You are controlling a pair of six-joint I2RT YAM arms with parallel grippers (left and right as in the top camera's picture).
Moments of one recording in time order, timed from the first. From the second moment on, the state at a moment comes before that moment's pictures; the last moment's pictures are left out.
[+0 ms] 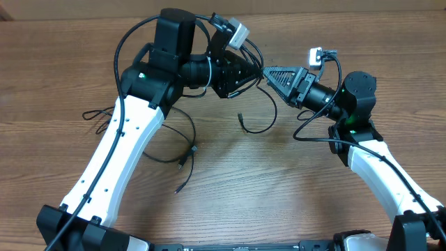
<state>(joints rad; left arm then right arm) -0.37 1.62 1.61 -0.61 0.88 -0.08 0.13 1.43 0.79 0.56 -0.88 1.13</state>
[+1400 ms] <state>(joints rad) -0.46 1.62 1.61 -0.47 0.40 -0.95 0.19 1.43 0.79 0.57 -0.92 1.12</state>
